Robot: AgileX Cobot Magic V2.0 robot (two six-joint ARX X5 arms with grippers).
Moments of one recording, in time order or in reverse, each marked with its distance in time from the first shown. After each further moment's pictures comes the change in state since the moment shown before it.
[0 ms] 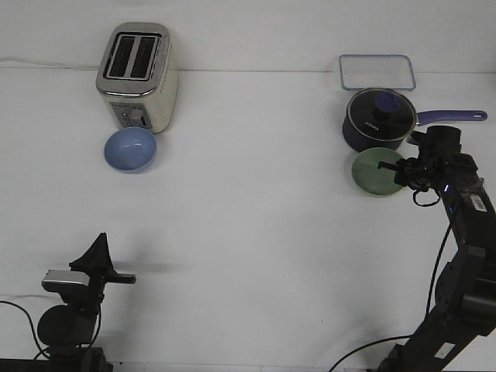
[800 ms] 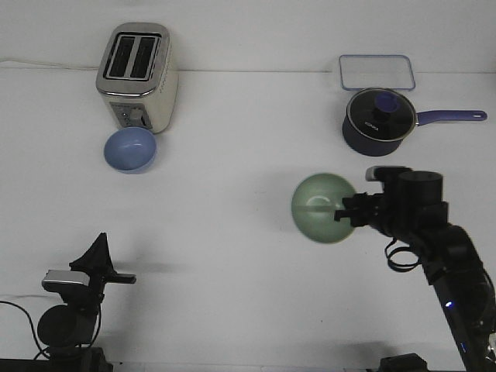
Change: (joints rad) left arm 0.000 0.000 0.000 0.000 0.000 0.000; right arm 0.412 -0.710 -0.406 -0.007 -0.201 0.126
